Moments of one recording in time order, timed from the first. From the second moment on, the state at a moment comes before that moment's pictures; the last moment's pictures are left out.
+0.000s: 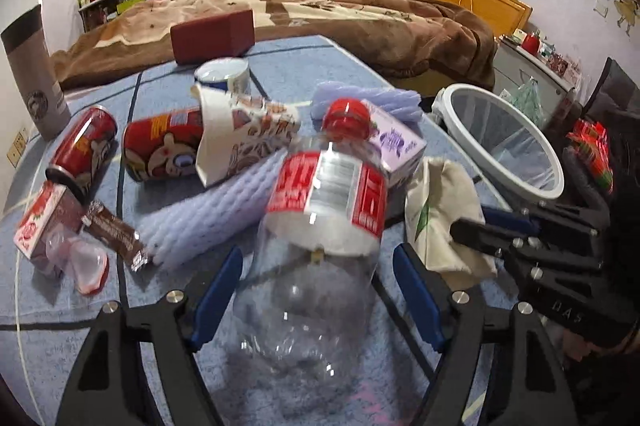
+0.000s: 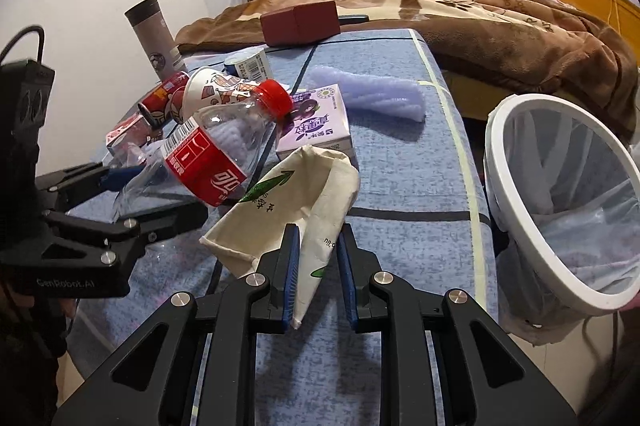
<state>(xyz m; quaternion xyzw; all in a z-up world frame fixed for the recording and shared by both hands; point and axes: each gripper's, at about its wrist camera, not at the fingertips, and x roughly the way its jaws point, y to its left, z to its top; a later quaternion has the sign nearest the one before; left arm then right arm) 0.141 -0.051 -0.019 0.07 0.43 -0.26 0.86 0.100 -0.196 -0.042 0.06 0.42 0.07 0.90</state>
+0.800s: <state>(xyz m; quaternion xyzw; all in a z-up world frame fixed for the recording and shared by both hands) 0.134 -0.024 -0.020 -0.03 0.43 -0.20 0.88 0.097 -0.200 -0.038 0.08 0.41 0.08 0.91</state>
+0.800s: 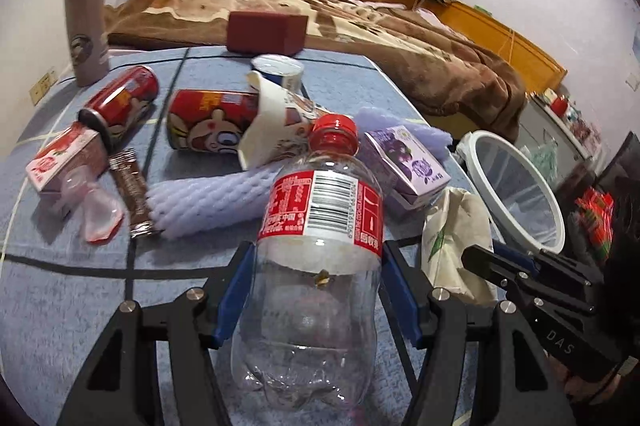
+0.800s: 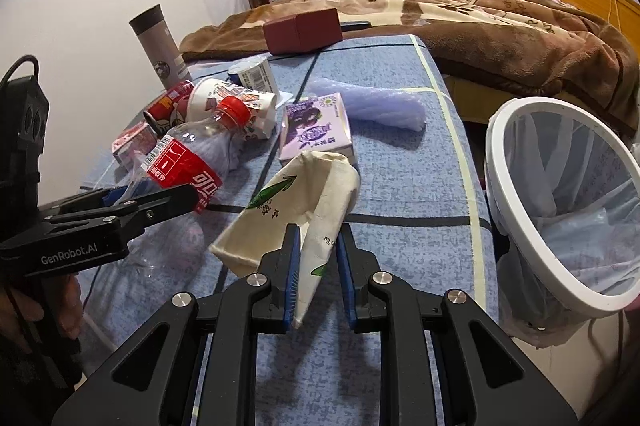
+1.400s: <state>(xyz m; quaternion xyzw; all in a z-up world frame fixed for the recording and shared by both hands) 0.113 -0.028 0.014 -0.05 0.38 -0.19 0.91 0.087 -0.211 -0.015 0.10 0.36 0.09 0.92</state>
